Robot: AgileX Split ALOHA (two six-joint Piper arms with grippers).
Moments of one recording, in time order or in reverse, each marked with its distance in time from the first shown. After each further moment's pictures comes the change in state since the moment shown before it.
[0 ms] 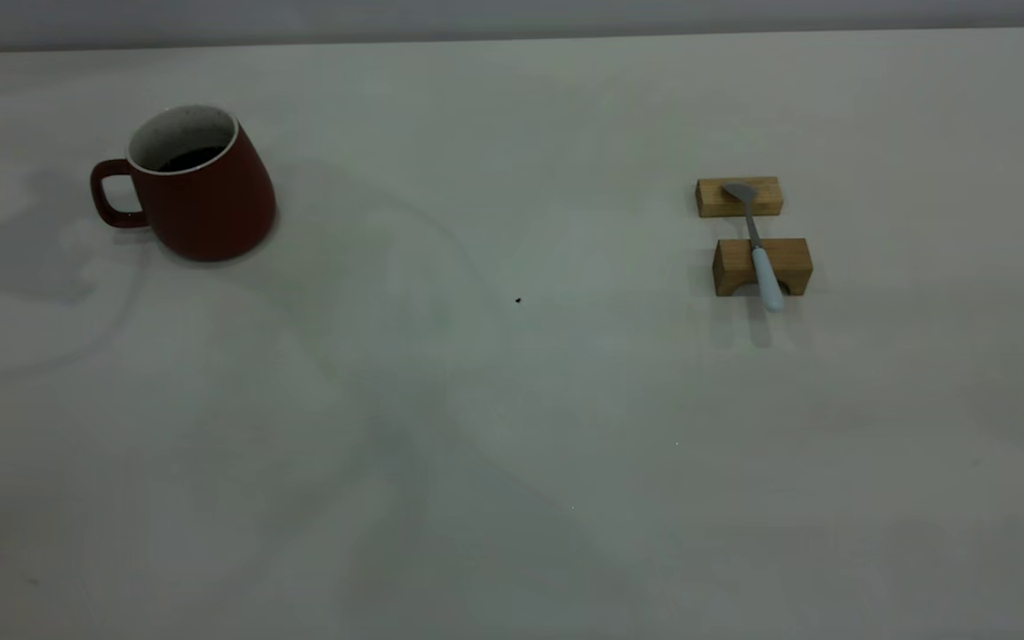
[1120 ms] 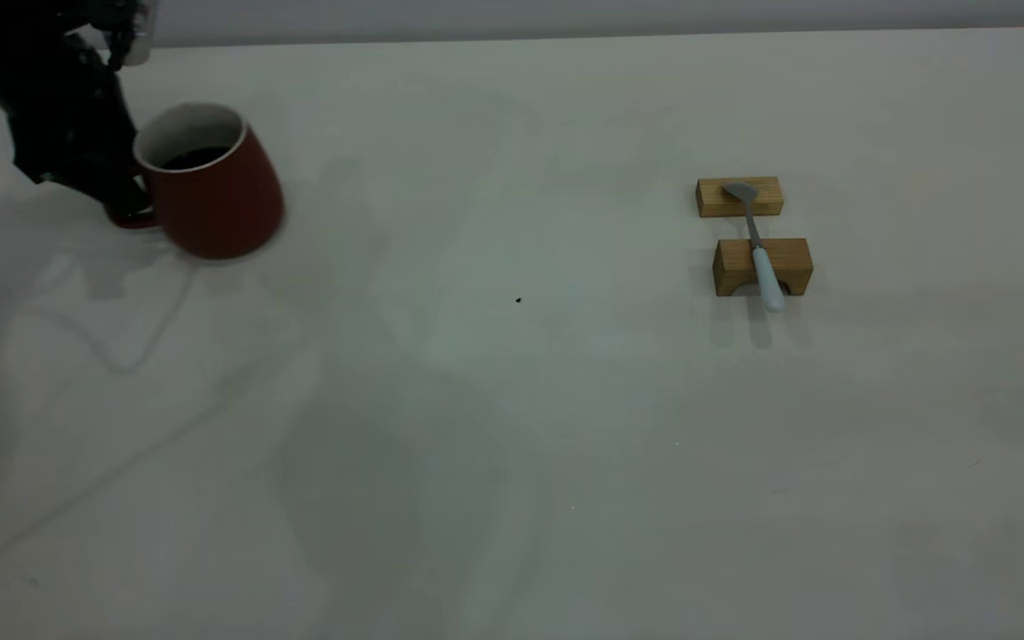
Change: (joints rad) left arm -0.103 0.416 -0.254 -0.080 -0.012 0.781; right arm 0.000 0.000 0.000 0.000 0.000 0.000
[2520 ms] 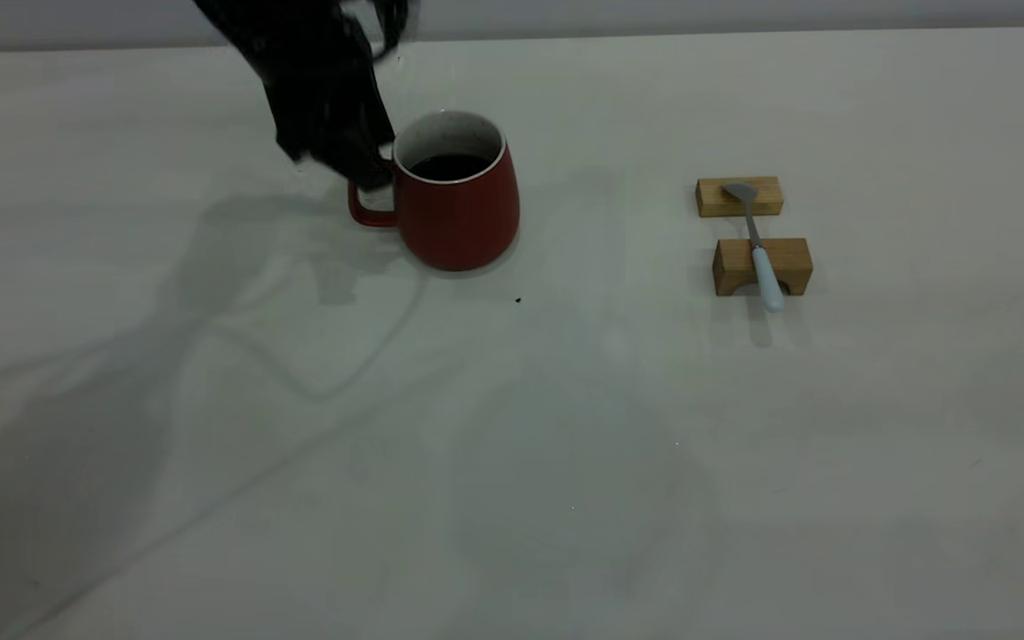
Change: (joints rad) left arm -0.351 -0.069 -0.009 -0.044 -0.035 -0.199; right arm 0.000 0.000 0.000 0.000 0.000 0.001
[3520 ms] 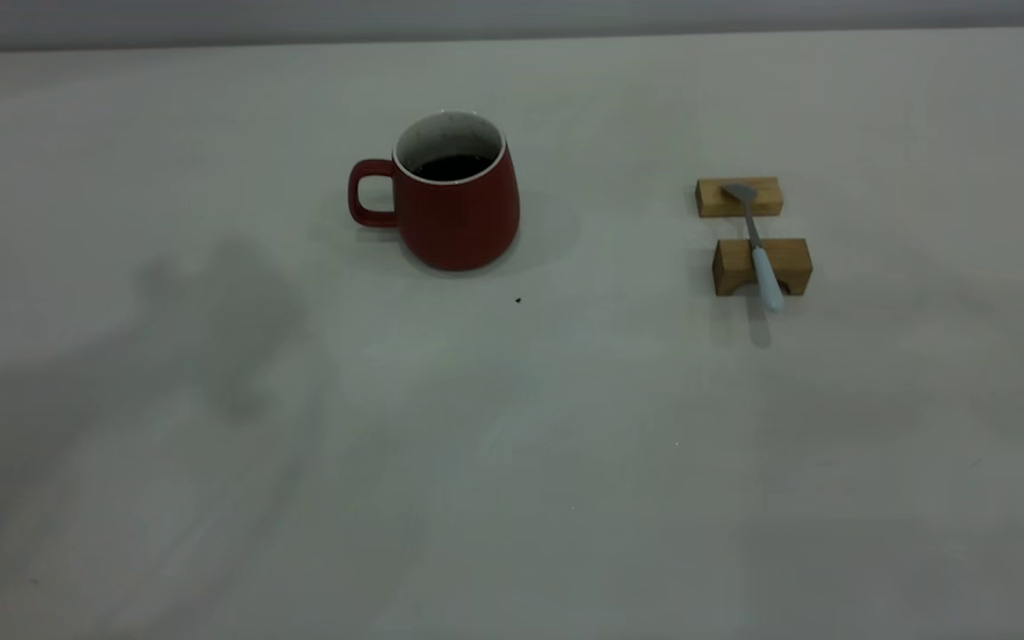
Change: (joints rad) left arm 0.004 -0.884 0.012 0.151 0.450 -0.937; right arm 0.000 0.000 0.000 0.000 0.000 0.000
